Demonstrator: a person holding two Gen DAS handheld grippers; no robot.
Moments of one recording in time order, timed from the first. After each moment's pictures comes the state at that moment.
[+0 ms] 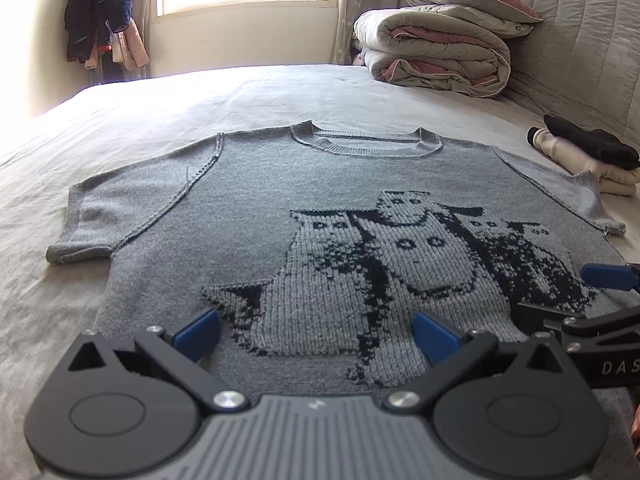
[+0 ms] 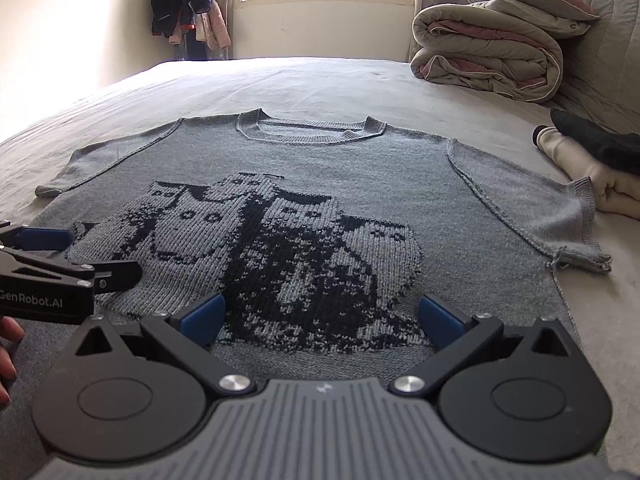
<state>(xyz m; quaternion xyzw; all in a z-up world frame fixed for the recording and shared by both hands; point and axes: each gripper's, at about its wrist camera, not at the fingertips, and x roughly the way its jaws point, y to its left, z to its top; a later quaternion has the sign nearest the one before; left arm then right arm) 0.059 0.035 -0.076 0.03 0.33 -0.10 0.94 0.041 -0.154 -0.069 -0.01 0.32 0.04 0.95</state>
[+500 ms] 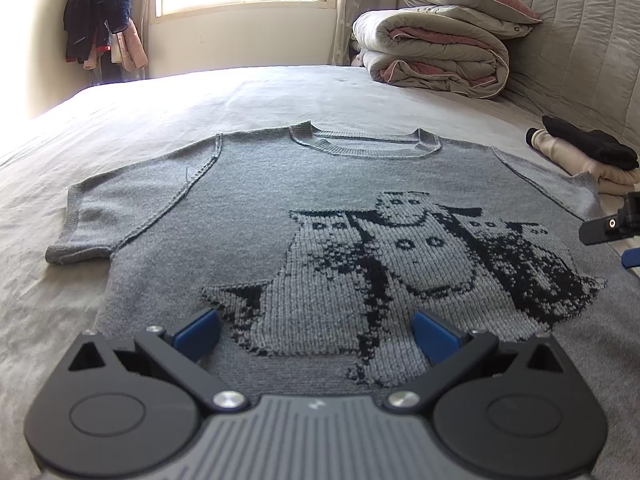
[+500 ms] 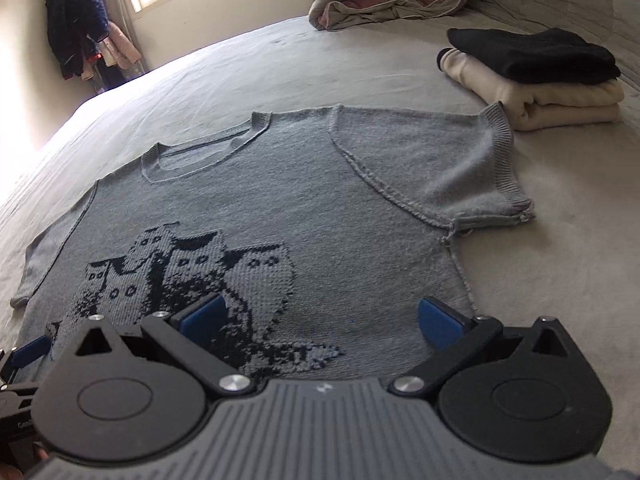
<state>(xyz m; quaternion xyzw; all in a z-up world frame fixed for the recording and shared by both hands) 0.060 0.035 -0.075 0.02 0.33 -0.10 0.94 0.064 -0.258 -0.036 0.16 0.38 -0.07 0.91</state>
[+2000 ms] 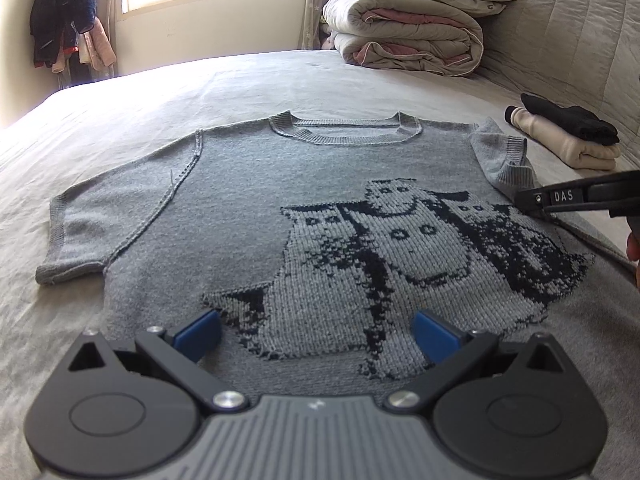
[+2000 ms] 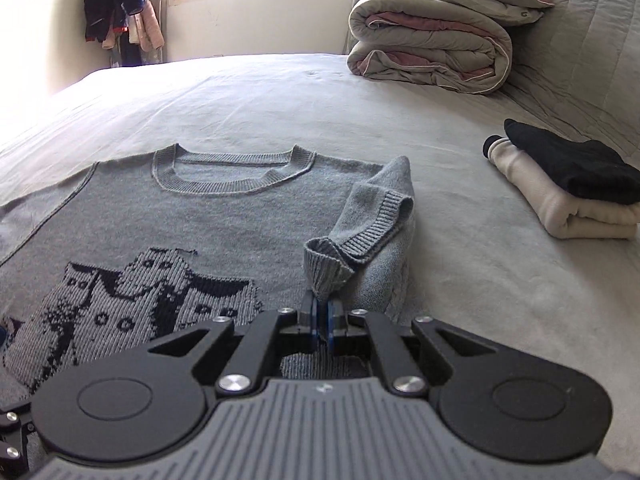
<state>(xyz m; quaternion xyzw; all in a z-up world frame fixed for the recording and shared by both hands) 0.067 0.044 -0.069 0.05 0.35 -0.15 0.92 0.098 -0.178 -0.052 -0.01 0.35 -0.04 0.94</state>
